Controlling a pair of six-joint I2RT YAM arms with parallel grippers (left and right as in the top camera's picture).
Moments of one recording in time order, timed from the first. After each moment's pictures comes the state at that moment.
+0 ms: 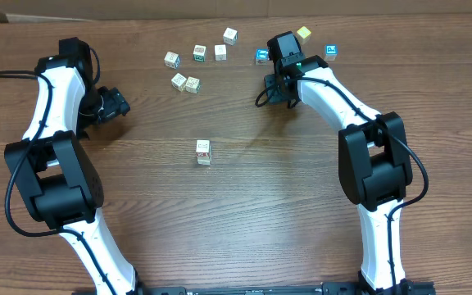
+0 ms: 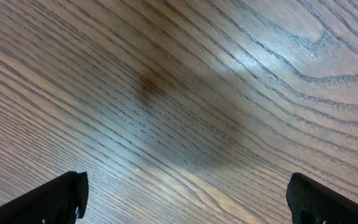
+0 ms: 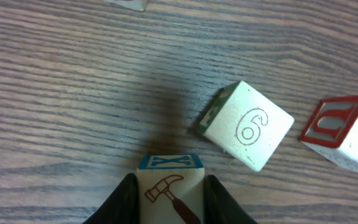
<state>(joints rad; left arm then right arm) 0.21 2.16 1.77 -1.11 -0.09 -0.43 0.35 2.30 1.82 -0.67 0.13 0.15</state>
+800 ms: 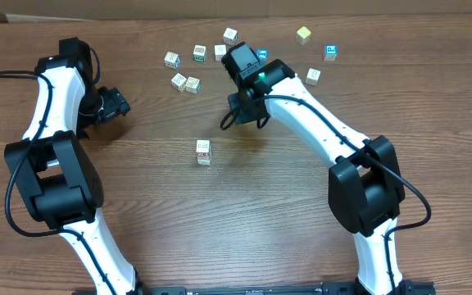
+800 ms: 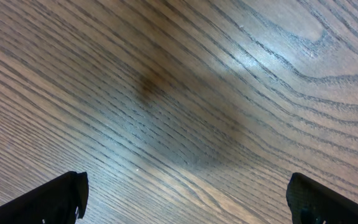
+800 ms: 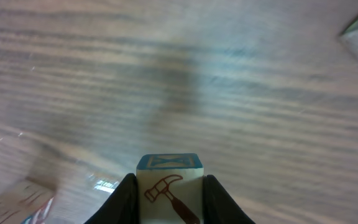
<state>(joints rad) 0.21 2.16 1.77 -1.11 -0.09 -0.43 0.57 2.18 1.88 -0.99 0.08 0.28</state>
